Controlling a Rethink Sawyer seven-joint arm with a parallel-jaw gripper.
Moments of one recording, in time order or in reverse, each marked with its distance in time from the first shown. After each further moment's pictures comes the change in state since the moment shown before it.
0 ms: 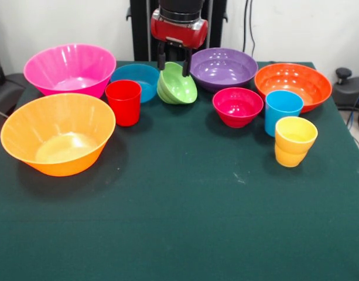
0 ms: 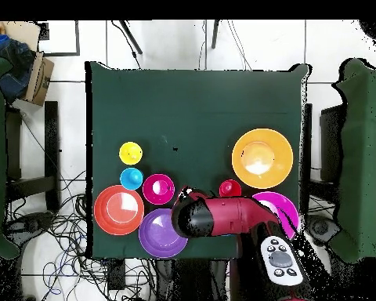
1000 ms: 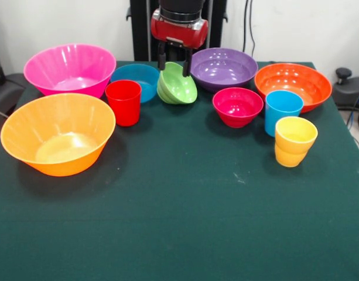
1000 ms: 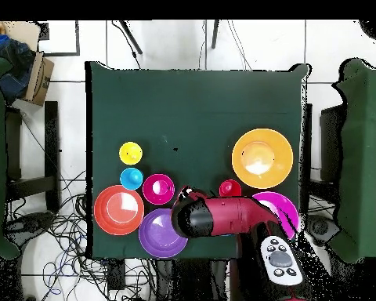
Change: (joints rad) arm 0.000 0.000 0.001 0.000 0.000 0.000 0.000
